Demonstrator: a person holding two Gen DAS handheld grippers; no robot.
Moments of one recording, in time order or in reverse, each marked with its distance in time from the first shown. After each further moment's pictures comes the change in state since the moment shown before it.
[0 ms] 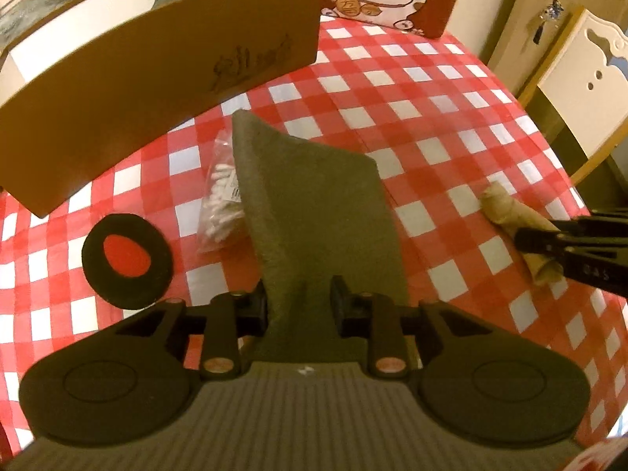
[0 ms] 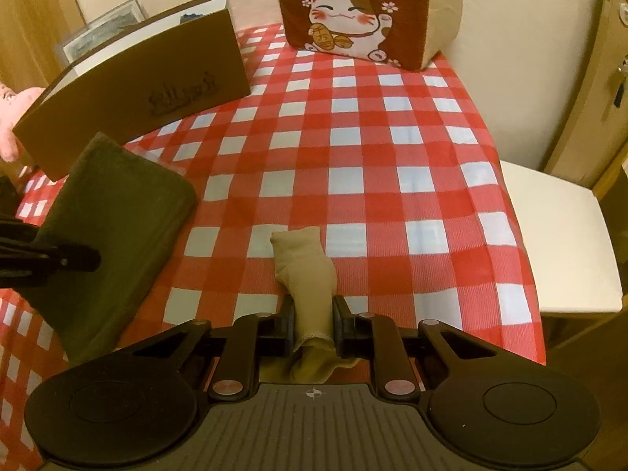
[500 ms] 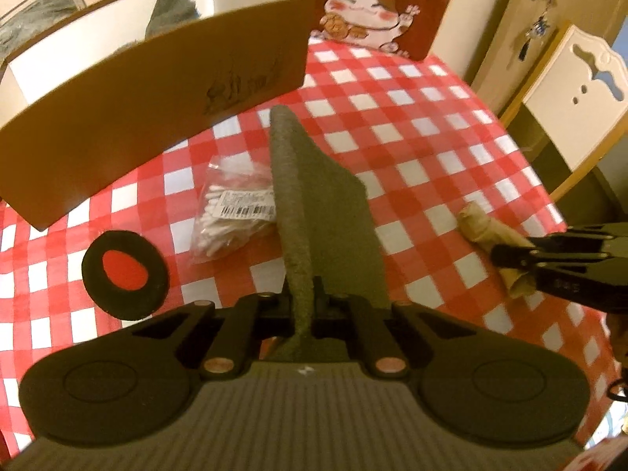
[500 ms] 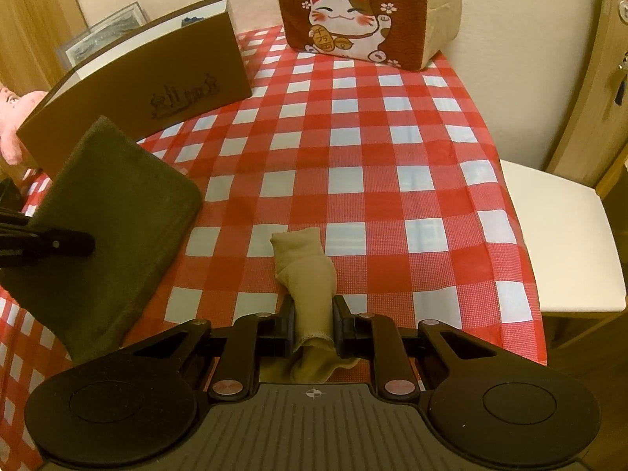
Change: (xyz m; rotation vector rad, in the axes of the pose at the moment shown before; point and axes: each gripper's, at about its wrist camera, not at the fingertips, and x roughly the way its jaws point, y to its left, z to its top) left arm -0.024 -0.003 0.003 0.005 -0.058 -0.047; right arm -0.001 -0.001 -0.001 0.006 -0.005 0.011
